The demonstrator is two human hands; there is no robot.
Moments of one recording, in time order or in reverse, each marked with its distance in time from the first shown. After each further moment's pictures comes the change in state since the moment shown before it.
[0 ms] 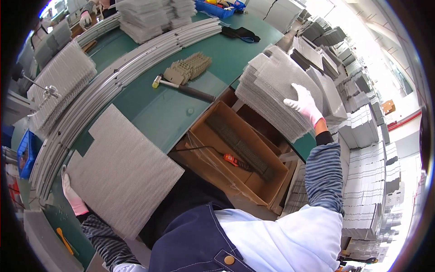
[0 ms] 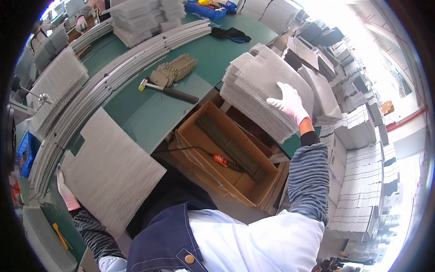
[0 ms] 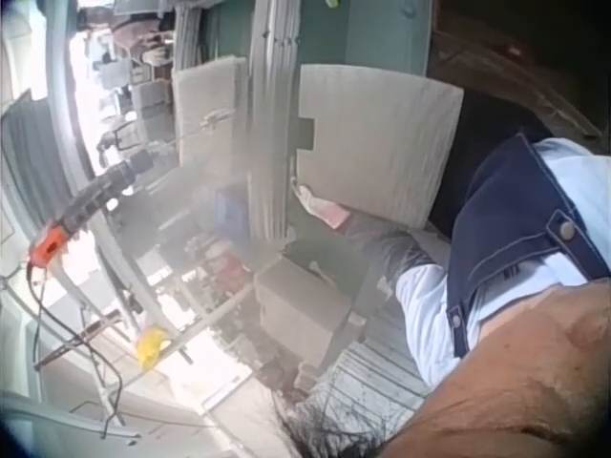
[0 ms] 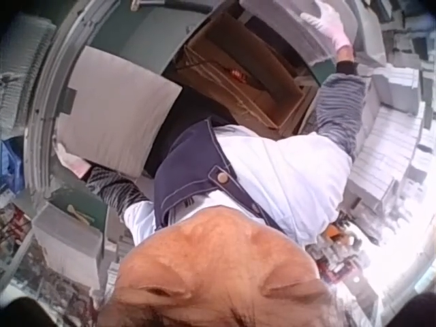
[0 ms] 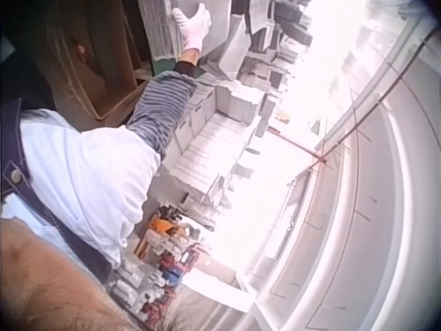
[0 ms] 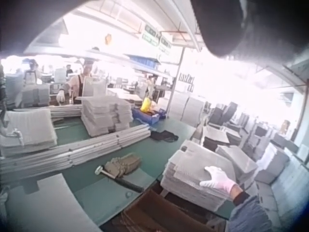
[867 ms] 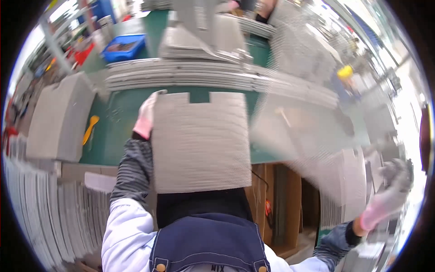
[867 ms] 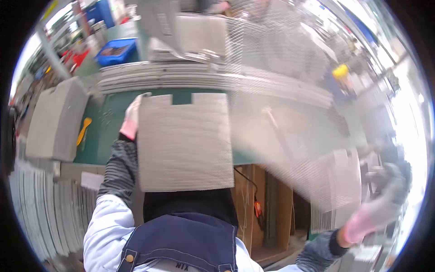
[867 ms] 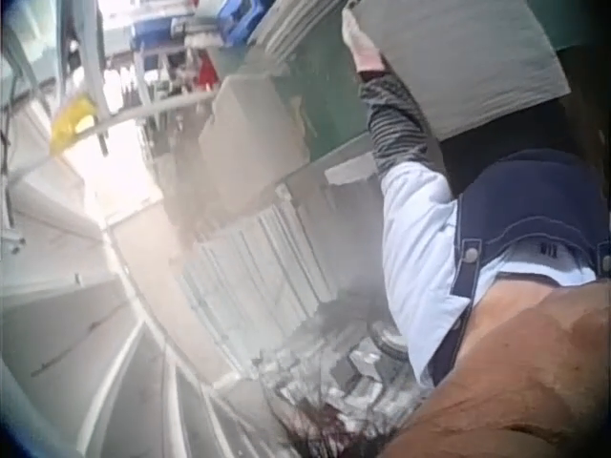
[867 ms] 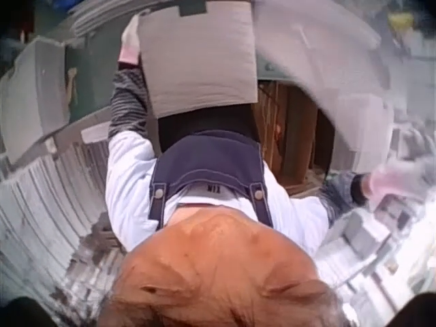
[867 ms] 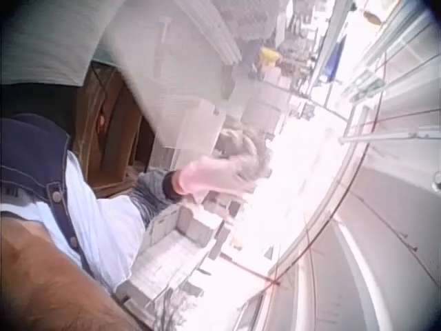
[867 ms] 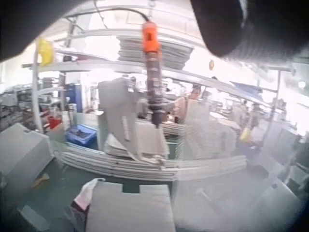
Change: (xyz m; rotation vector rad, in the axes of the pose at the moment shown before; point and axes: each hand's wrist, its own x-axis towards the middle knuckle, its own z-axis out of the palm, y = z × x) left_hand -0.011 0.006 0.031 0.242 0.154 0.140; right_hand -0.076 -0.219 -0.157 0.851 0.788 -0.166
